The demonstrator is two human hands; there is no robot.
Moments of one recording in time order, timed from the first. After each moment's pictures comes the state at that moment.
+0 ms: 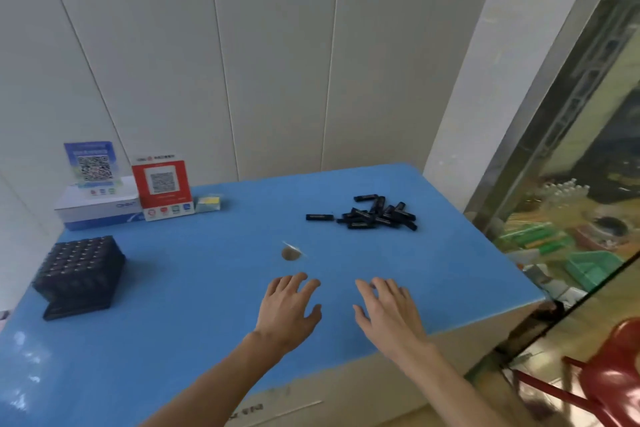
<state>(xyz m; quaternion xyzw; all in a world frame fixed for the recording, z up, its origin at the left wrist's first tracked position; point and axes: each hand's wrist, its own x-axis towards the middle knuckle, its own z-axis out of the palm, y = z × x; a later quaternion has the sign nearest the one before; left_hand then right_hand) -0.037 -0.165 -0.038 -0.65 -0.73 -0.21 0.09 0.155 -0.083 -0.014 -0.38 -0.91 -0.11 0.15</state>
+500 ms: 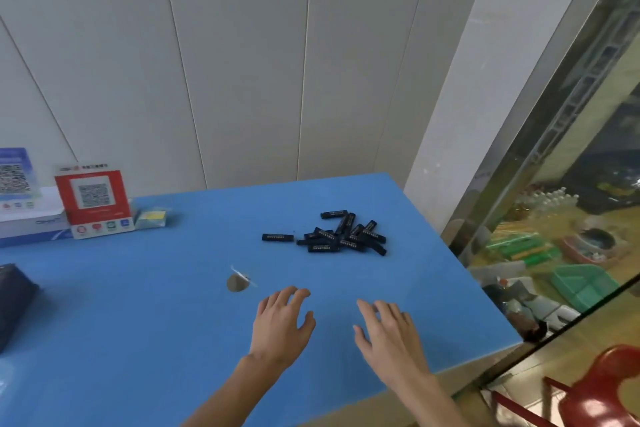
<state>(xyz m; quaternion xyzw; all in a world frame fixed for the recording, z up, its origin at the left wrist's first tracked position) 0.024 -0.054 -0.060 -0.57 -0.77 -0.28 -0.01 0.219 0.023 -0.033 -0.40 -0.90 -0.09 0.14</state>
